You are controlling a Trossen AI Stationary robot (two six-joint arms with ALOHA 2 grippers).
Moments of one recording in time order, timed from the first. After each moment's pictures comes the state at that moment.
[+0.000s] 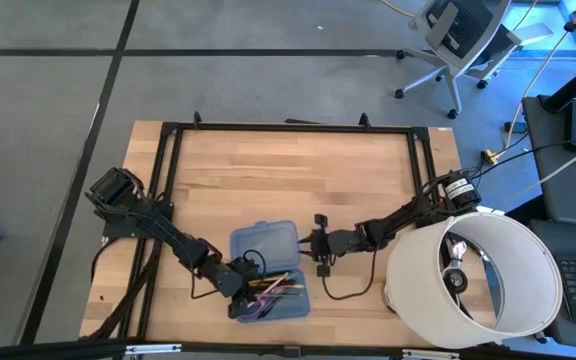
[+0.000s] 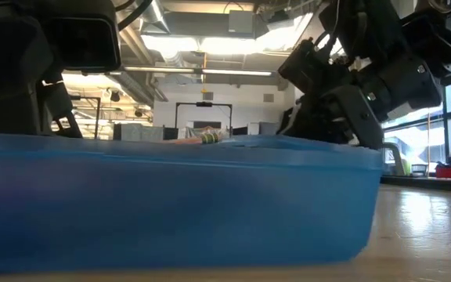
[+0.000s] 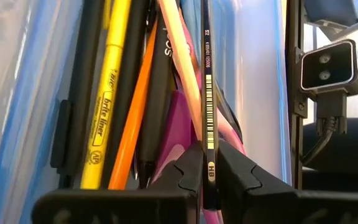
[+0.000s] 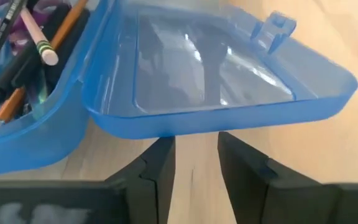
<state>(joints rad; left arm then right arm) -0.60 1.72 0.75 0.18 -0.08 -0.96 0.30 1.86 0.68 0.66 0.27 0.06</state>
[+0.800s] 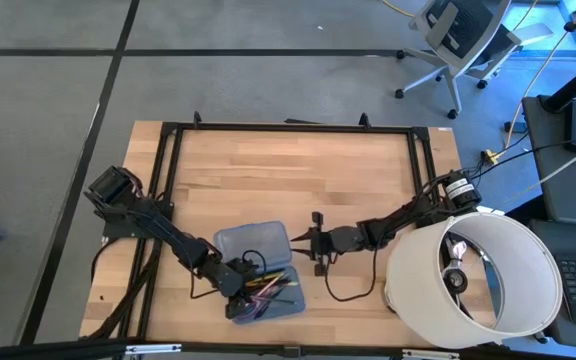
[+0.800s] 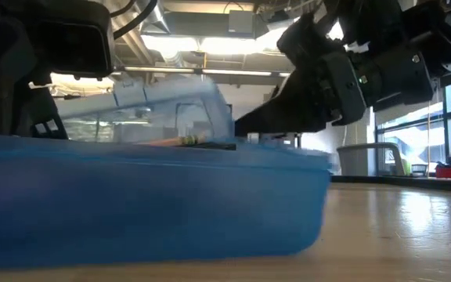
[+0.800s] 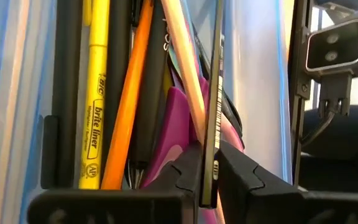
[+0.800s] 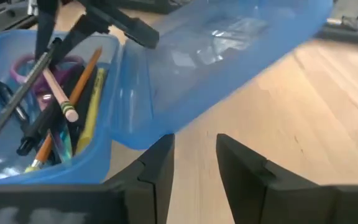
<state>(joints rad) -0.60 1.72 0.75 0.10 -0.01 -0.99 0.30 1.86 0.68 0.82 0.27 -0.01</state>
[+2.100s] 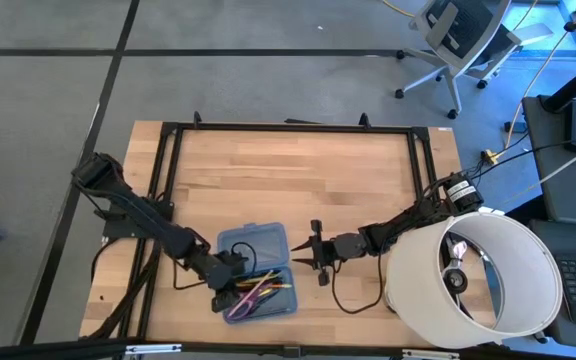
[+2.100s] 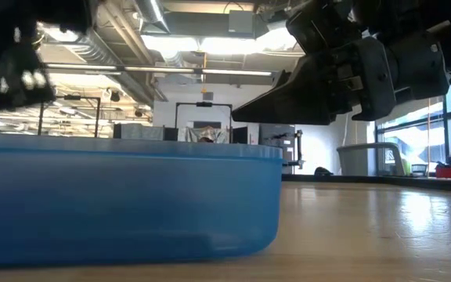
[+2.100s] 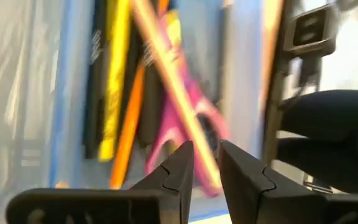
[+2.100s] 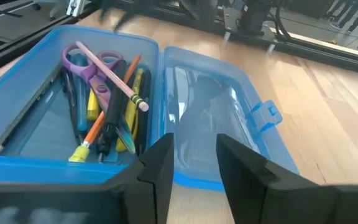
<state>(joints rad) -0.61 1.49 0.75 -0.14 0.02 -1.01 0.36 1.86 0.69 0.84 0.26 -0.11</state>
